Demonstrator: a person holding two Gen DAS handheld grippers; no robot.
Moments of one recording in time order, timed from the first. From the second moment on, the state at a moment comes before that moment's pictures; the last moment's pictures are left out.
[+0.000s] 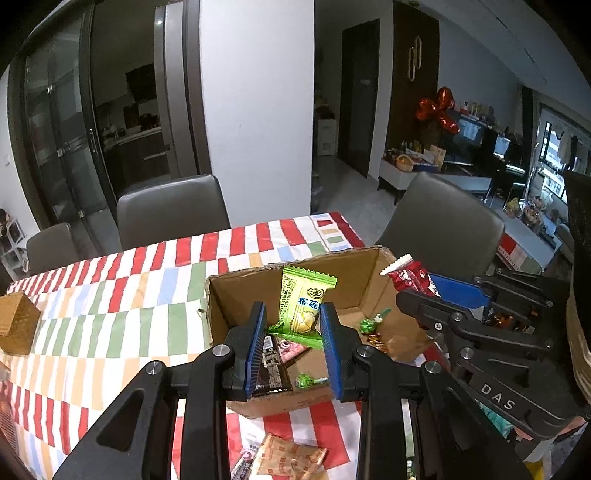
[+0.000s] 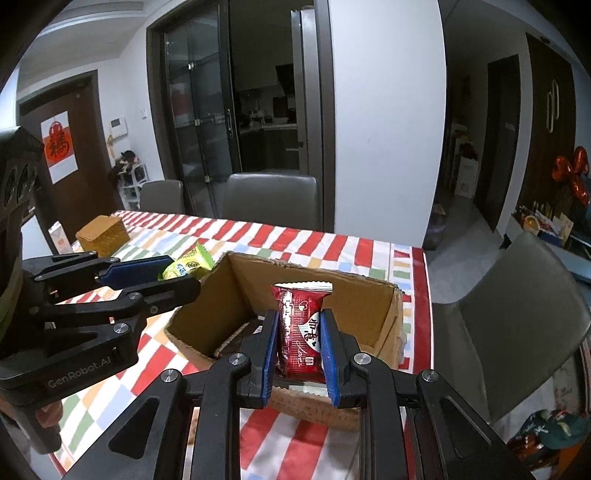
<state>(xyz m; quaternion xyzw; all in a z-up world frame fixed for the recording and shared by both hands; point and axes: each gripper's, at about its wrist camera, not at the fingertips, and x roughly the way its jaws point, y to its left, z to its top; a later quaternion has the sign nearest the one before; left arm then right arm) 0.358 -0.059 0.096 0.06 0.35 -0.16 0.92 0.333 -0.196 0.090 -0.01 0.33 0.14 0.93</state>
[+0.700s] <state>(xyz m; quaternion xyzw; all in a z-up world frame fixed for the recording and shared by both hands) 0.343 -0.034 0.098 0.07 0.34 -0.12 0.93 0.323 -0.184 0.091 -0.03 0.32 0.13 0.94</state>
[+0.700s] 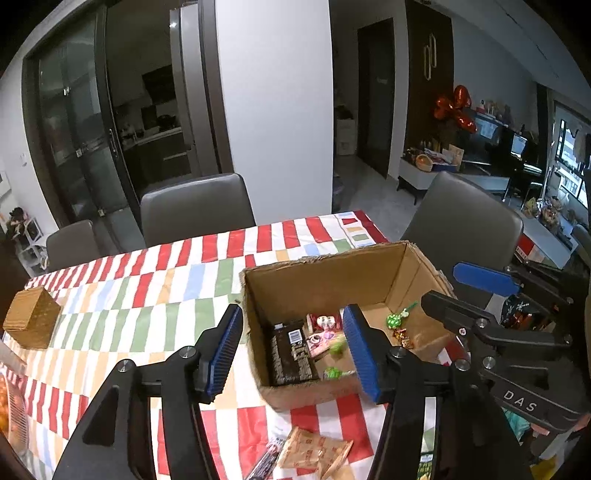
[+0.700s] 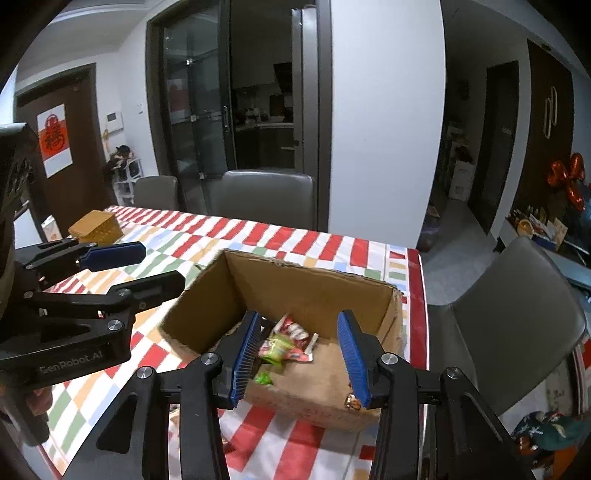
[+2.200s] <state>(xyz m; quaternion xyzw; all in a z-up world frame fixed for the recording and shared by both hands) 0.270 0.047 -0.028 0.12 0.44 -0.10 0.88 0.295 -0.071 -0.031 -0.11 0.46 0.25 0.84</state>
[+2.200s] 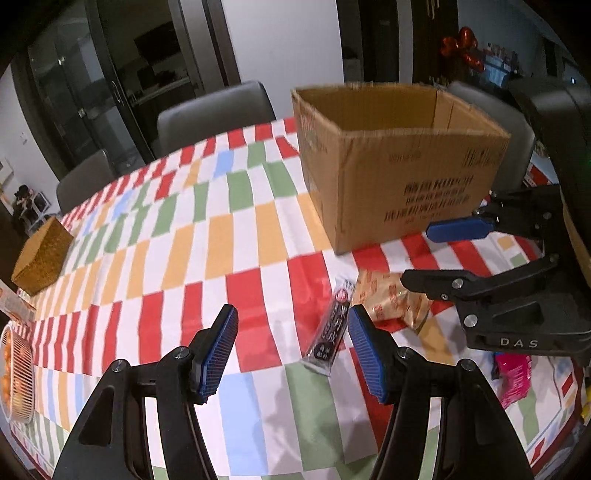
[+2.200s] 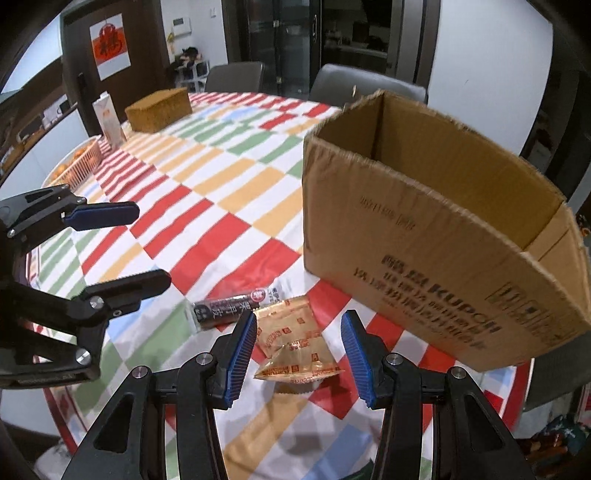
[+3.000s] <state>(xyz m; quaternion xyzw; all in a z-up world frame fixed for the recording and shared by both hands) 0.305 0.038 -0.100 0.10 0.53 -0.13 0.83 0.315 -0.070 -0.085 -0.08 0.51 0.26 0.81</state>
